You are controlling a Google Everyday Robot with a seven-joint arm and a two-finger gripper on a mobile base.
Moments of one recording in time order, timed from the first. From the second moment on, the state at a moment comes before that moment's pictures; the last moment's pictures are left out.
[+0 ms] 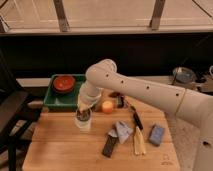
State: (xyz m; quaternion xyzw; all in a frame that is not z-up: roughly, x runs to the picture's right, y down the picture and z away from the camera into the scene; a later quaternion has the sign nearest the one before) arm -0.113 0.096 0.718 -0.27 -0.28 -0.14 0.91
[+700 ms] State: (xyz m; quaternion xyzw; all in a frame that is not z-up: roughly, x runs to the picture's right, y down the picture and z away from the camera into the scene) arm -0.126 0.125 0.739 -0.30 -0.30 -0.13 0.90
